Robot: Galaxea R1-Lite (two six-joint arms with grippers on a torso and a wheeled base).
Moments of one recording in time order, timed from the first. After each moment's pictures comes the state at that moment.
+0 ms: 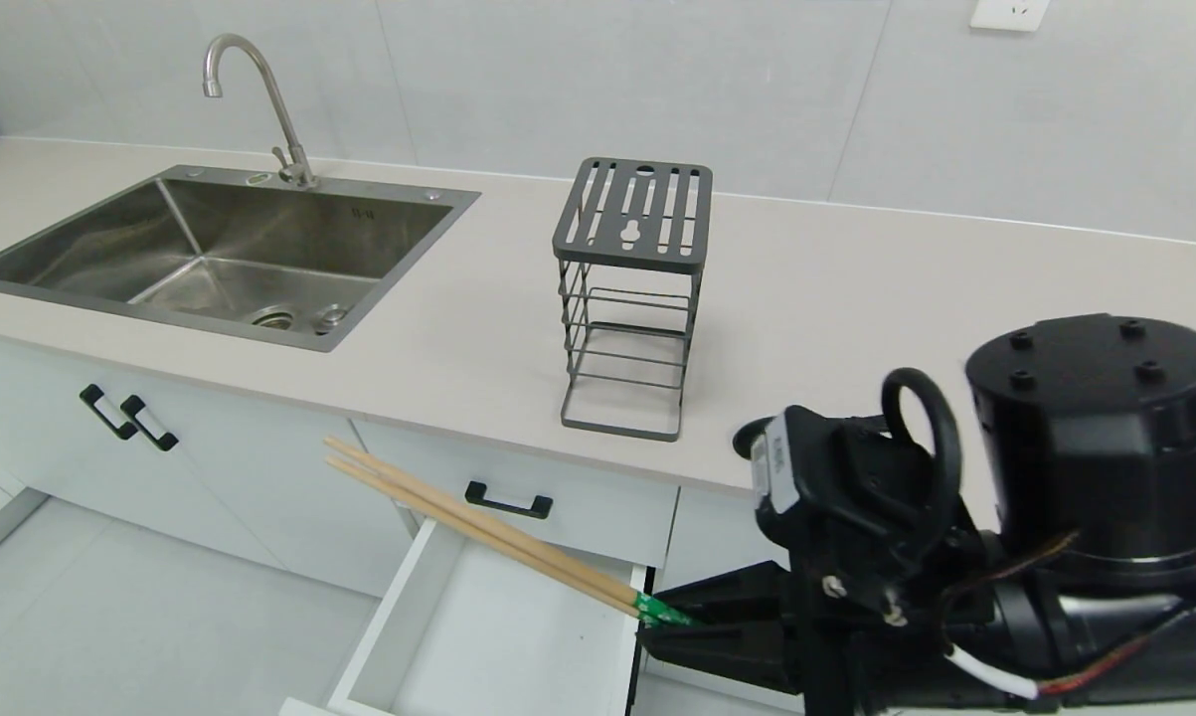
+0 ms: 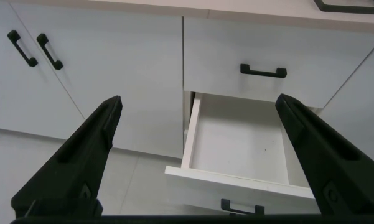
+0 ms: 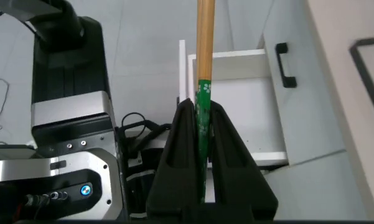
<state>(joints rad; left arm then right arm) 0.00 0.00 0.00 0.00 -0.08 0.01 0.96 1.55 -0.82 -0.22 0.35 -0.23</state>
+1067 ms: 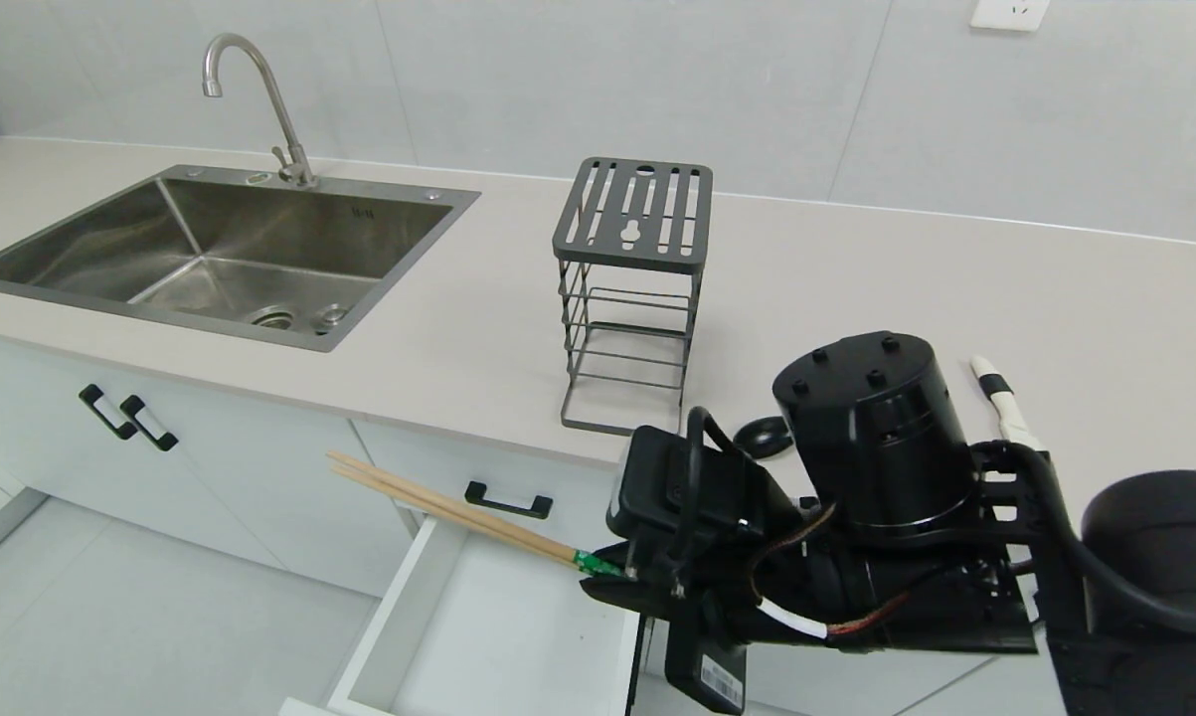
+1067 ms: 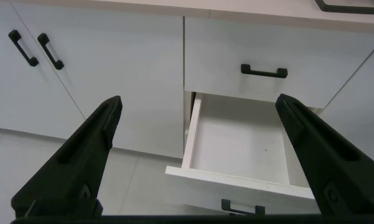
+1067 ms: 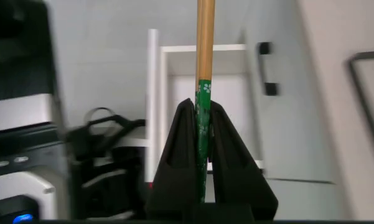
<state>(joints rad) 0.00 0.00 0.00 0.00 -0.08 0.01 0.96 1.75 -0.94 -0.23 0.21 -0.39</state>
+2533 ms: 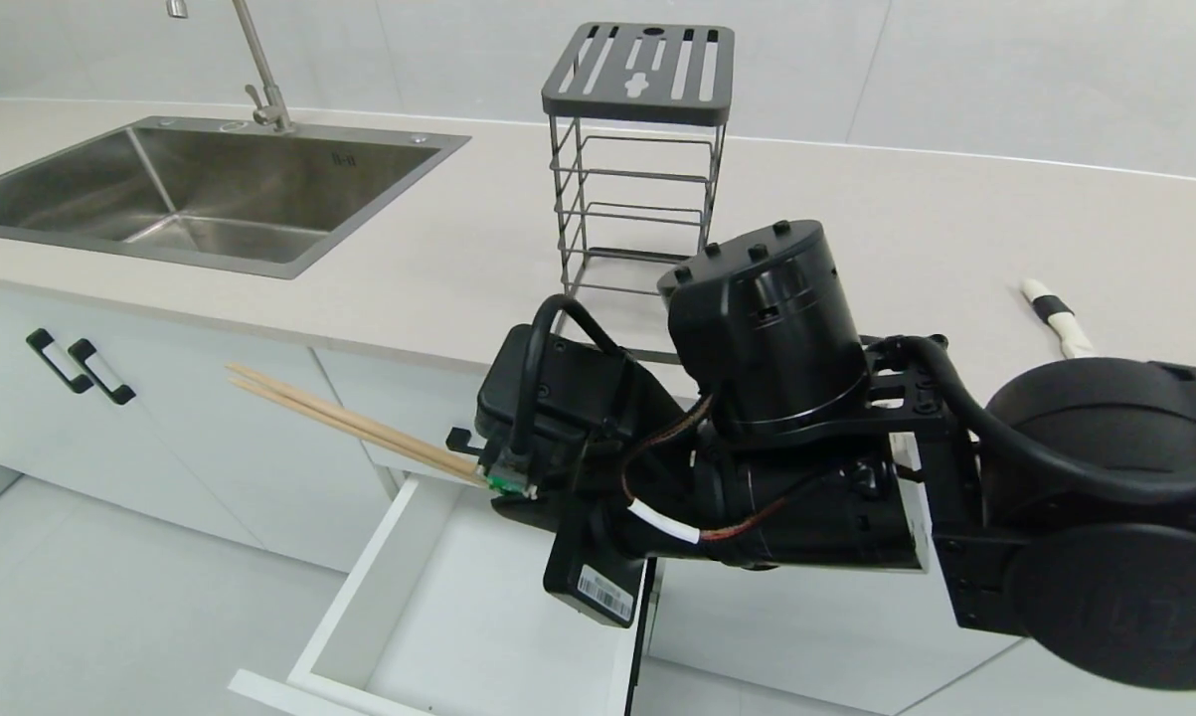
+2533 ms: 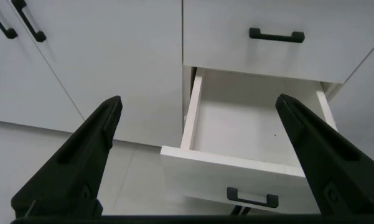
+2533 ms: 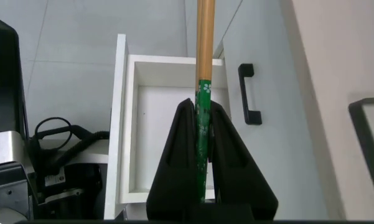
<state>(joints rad) 0.00 0.00 0.00 0.00 -0.08 0.01 1.03 1.85 -1.28 -0.07 0.11 -0.40</state>
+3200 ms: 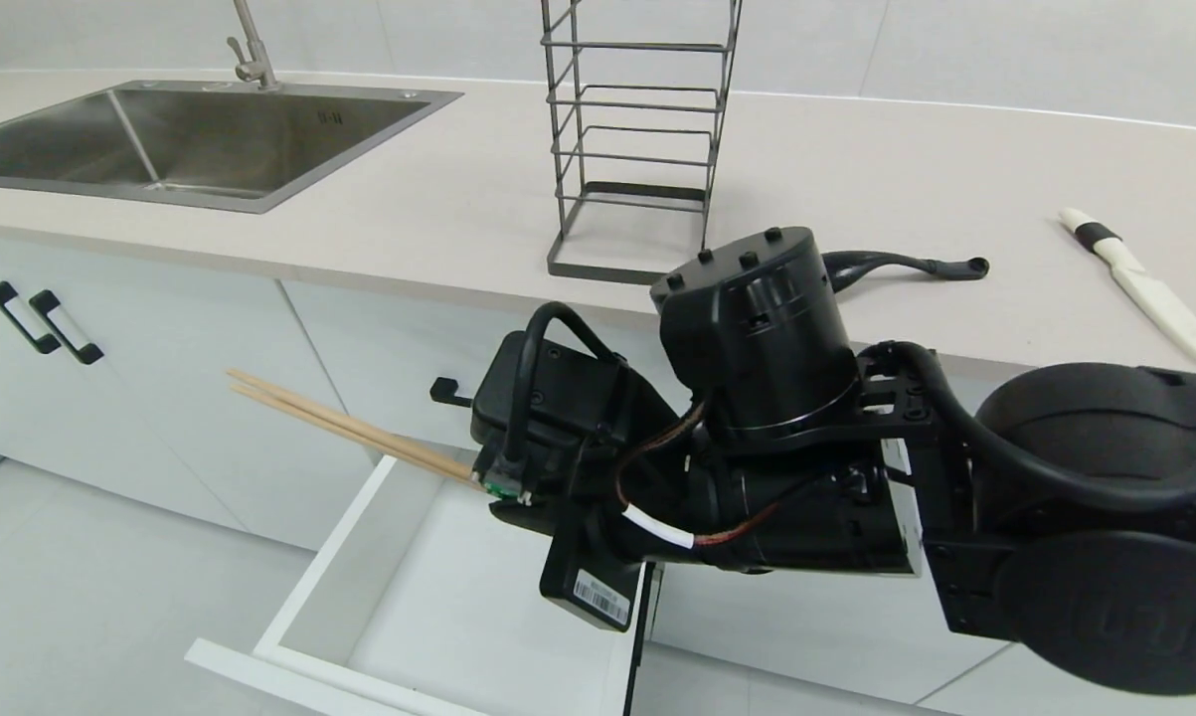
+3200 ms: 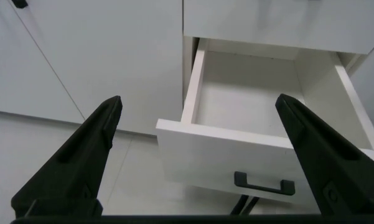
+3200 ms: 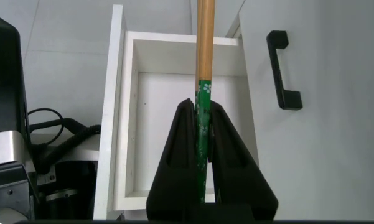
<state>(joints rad) 0.00 0.00 0.00 0.00 -0.08 0.01 1.03 1.86 -1.28 -0.07 0.11 -0.40</state>
